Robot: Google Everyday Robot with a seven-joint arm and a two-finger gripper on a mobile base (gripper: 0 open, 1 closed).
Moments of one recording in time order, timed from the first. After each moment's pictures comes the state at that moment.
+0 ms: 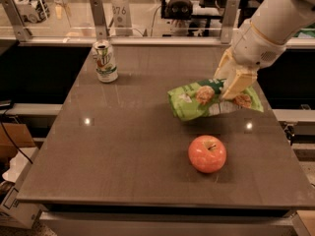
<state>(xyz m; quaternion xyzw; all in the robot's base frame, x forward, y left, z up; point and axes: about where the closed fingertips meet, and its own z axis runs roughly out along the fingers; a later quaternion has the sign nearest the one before) 0.548 -0.158 0.909 -0.75 0.64 0.05 0.18</state>
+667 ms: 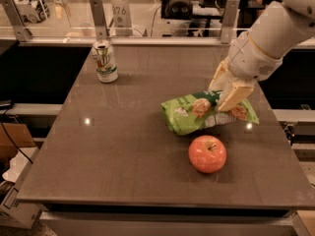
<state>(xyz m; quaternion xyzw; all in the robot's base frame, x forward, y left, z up) 0.525 -0.143 0.896 -0.77 0.61 0.07 0.20</state>
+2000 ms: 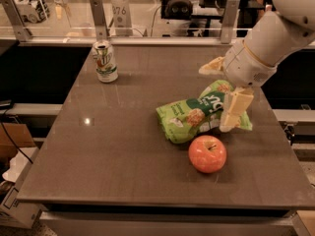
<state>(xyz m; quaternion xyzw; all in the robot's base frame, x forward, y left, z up) 0.518 -0.132 0.882 -0.76 0.61 0.09 0.20</state>
